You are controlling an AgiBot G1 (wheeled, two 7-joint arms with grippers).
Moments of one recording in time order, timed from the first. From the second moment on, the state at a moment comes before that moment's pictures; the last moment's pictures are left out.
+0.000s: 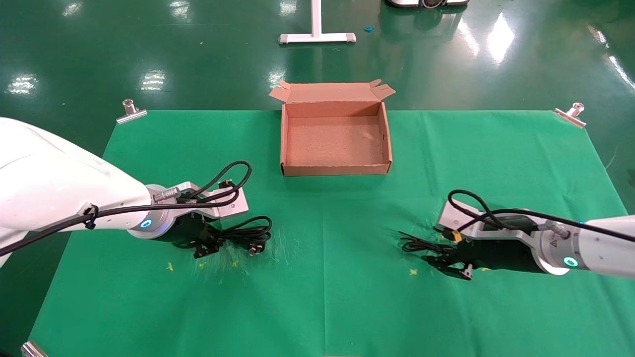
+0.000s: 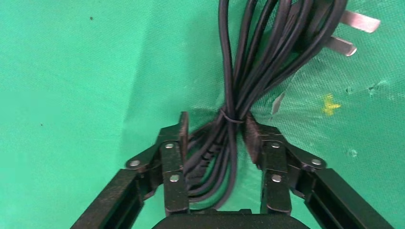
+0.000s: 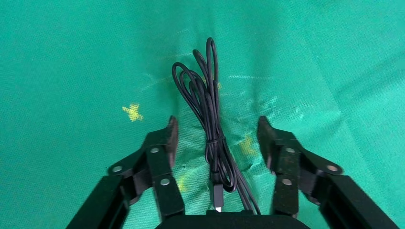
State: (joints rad) left arm -1.54 1.06 0.95 -1.32 2.31 1.44 -0.96; right arm 1.22 -0.78 -0.62 1.28 -1.87 -1.15 0.57
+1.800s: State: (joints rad) left arm -1.78 1.37 1.09 -0.72 1.86 0.84 -0.46; right arm 1.31 -0.50 -0.40 1.34 -1.64 -1.14 0.58
